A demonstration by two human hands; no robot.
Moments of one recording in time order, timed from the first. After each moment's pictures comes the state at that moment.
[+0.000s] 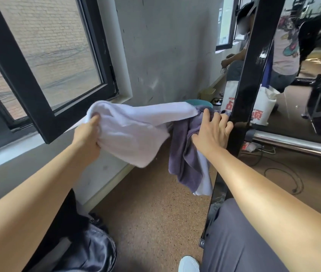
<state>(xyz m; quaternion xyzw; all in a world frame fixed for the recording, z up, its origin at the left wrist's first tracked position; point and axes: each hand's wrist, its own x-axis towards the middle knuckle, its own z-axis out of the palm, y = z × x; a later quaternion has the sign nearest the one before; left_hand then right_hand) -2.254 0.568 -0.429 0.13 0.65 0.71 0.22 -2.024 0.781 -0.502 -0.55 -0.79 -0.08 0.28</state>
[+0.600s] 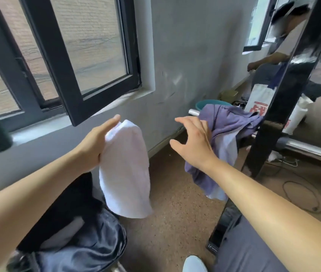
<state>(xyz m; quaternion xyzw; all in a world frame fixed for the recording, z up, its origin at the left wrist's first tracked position) -2.250 0.490 -0.443 0.27 0.67 0.61 0.33 -2.070 0.680 -0.487 -0.27 -0.87 0.19 0.37</state>
